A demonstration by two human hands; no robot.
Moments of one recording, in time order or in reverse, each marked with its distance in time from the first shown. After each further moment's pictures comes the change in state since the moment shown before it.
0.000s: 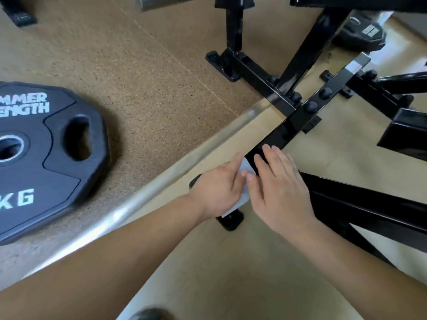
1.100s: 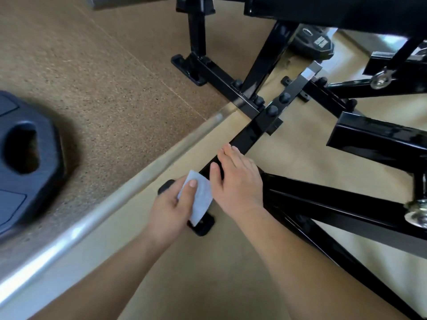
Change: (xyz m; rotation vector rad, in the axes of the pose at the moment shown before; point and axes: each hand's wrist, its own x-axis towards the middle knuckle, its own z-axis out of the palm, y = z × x) left_hand -0.036 -0.022 0.035 -0.608 0.302 -0.129; right_hand 0.023 -0.004 0.024 0.096 0.063 0.187
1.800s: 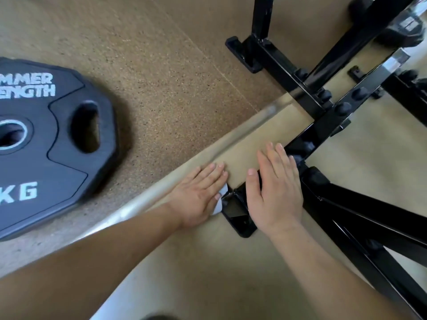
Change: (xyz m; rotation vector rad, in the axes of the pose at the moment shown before) left_hand 0.057 -0.097 -0.061 1.071 -0.358 0.385; right_hand -0.007 -0.038 0.018 0.020 -0.107 -0.016
